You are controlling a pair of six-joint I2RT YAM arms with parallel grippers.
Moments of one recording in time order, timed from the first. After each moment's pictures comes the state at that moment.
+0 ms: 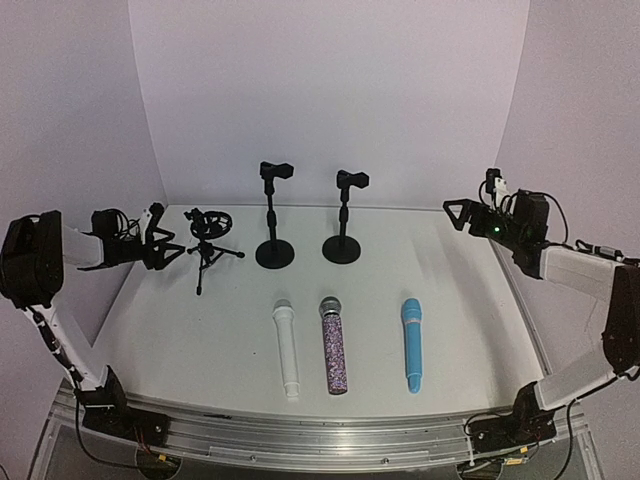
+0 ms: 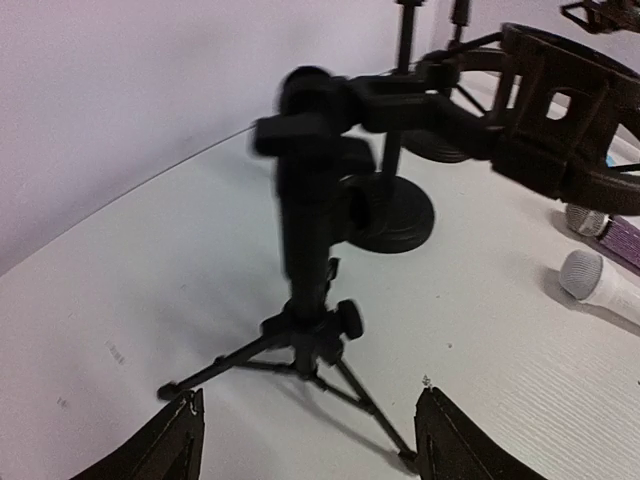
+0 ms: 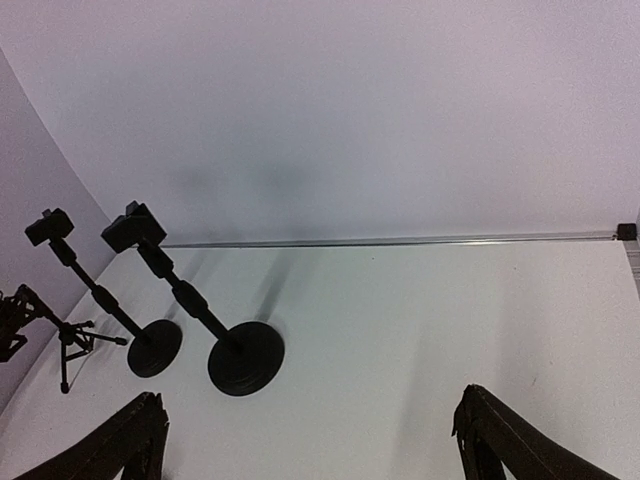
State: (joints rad) left arm 0.22 1.72 0.89 0.25 0.98 0.53; right arm 0.06 1.39 0.83 0.34 -0.40 0.28
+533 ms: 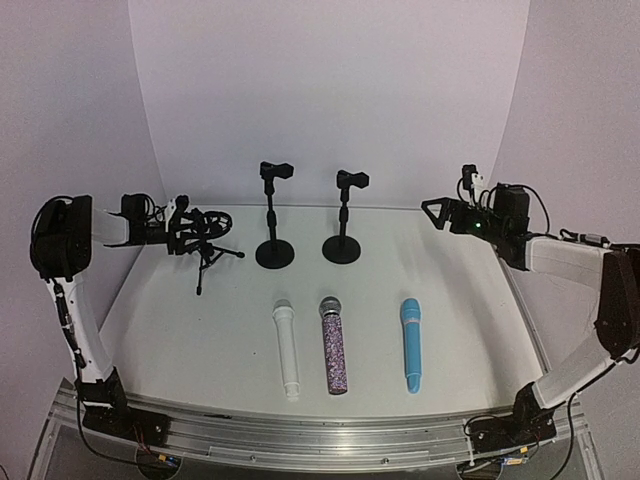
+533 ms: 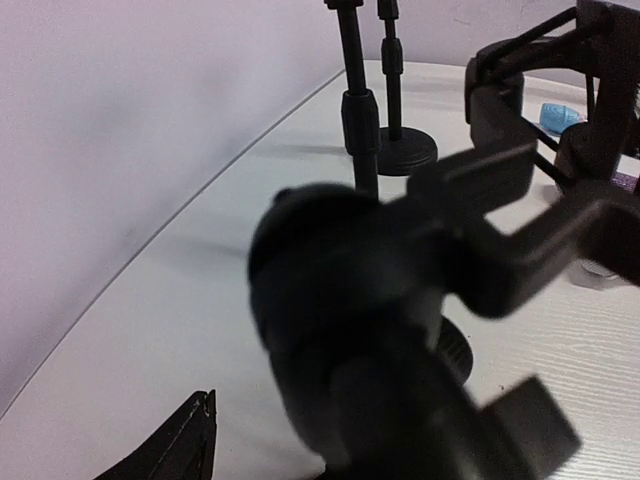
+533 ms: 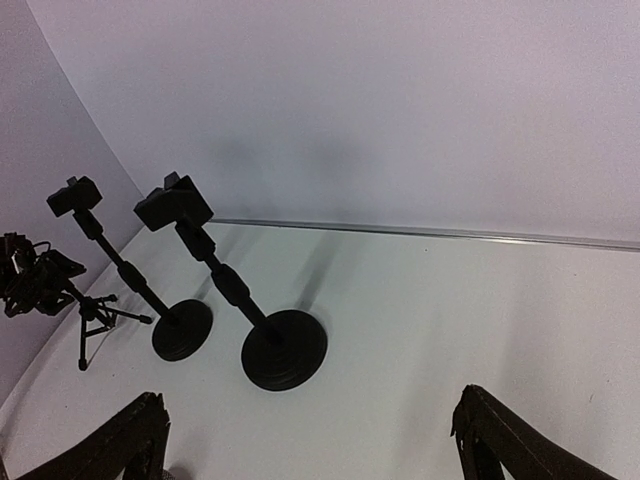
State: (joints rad) left arm 0.11 2.04 1.26 0.15 1.14 0.79; right arm 0.16 1.49 0.92 0.32 -0.41 0.26
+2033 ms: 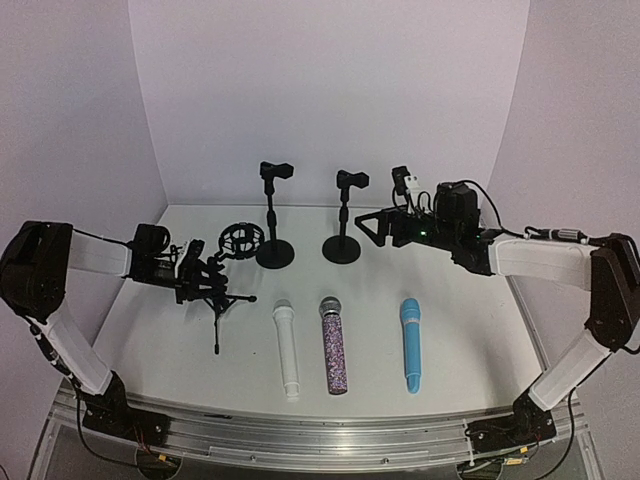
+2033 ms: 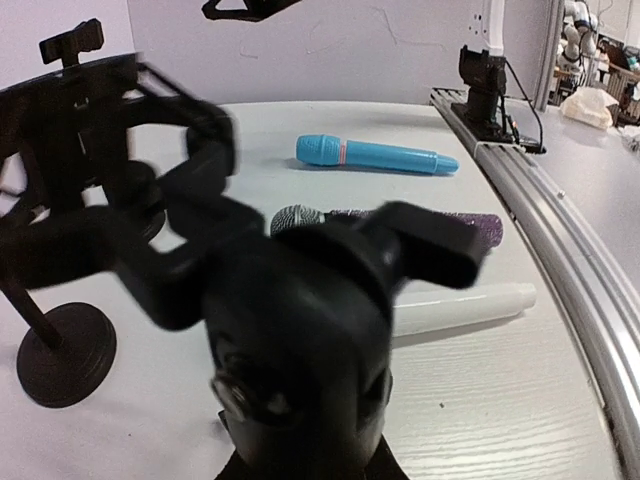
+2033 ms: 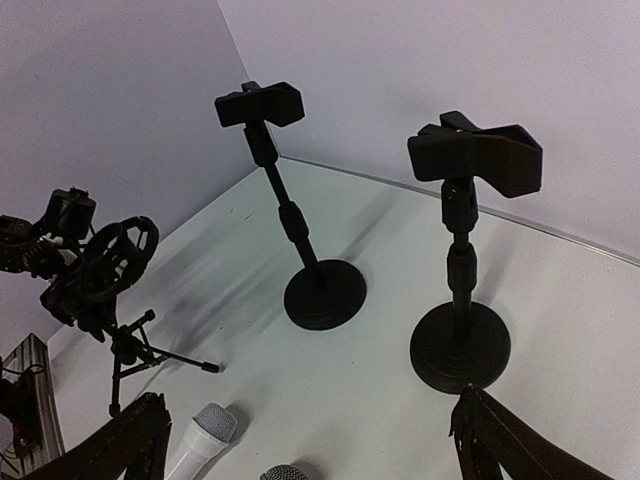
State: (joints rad) left arm -0.13 1.62 0.76 -0.02 1.31 0.92; right arm 0.53 1.56 1.02 0.30 -0.34 0.22
